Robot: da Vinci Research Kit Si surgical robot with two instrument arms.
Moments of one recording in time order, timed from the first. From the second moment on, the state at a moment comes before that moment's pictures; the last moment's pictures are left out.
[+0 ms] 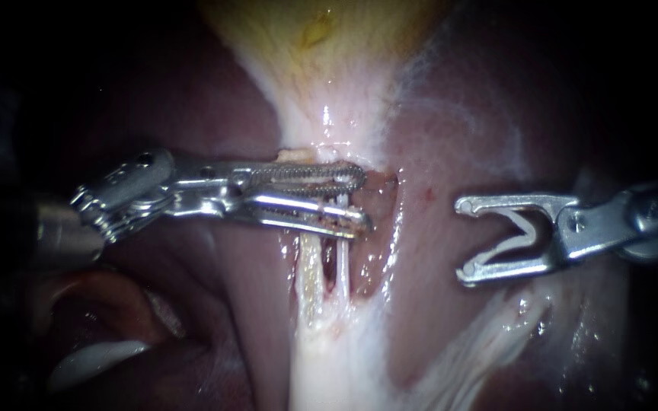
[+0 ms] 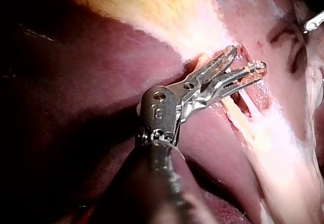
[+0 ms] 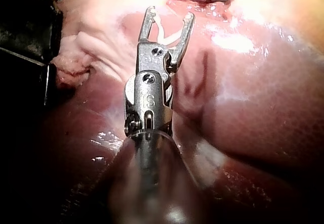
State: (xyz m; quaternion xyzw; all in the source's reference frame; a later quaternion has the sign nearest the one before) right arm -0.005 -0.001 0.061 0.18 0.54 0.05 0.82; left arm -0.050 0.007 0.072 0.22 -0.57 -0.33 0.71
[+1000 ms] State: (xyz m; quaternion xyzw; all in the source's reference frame) right arm -0.005 -0.001 0.061 0.19 0.54 0.05 0.82; left arm -0.040 0.006 0.070 0.21 -0.57 -0.35 0.71
